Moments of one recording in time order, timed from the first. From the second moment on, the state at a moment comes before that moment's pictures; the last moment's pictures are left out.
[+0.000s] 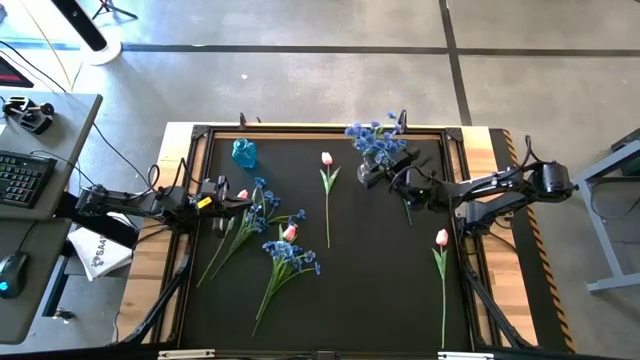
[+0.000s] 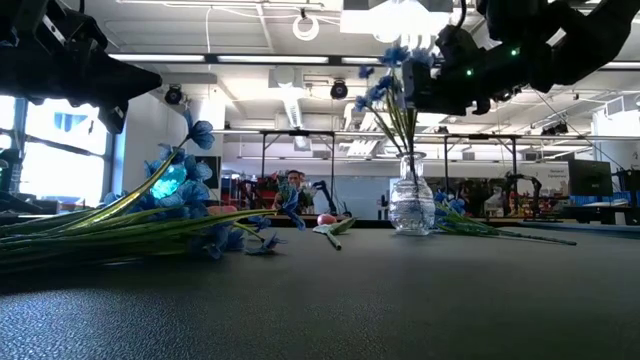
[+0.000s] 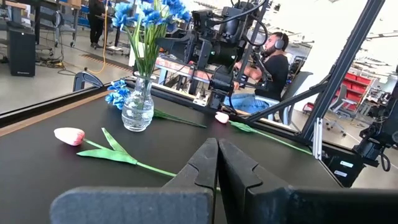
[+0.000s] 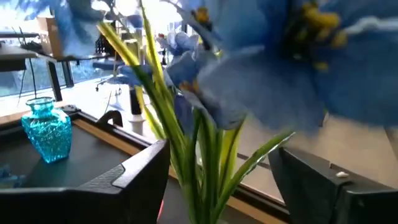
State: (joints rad) left arm -0.13 0.06 0.01 0.07 -0.28 -0.27; right arm -0.11 1.31 0.46 0.81 0.86 -0.01
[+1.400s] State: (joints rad) left arm -0.18 0.06 0.01 0.06 -0.27 -0.27; right arm 0.57 1.42 0.79 -1.00 -0.17 1.80
